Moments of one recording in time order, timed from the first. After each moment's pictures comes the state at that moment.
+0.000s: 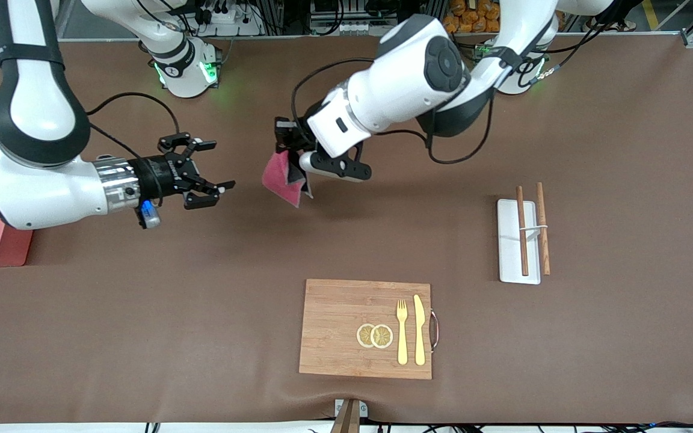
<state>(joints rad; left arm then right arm) -0.39 0.50 -0.54 -1.34 -0.45 2.30 -0.71 0.20 0.29 -0.06 -1.67 0.92 1.46 1.20</state>
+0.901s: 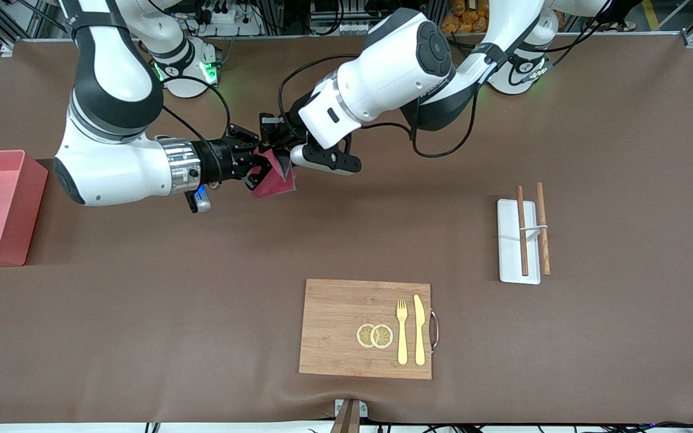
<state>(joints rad) -0.41 0.50 -0.53 -1.34 -0.44 2.38 -0.73 0.37 0.26 -0.06 -1.68 0.94 1.58 1.34</state>
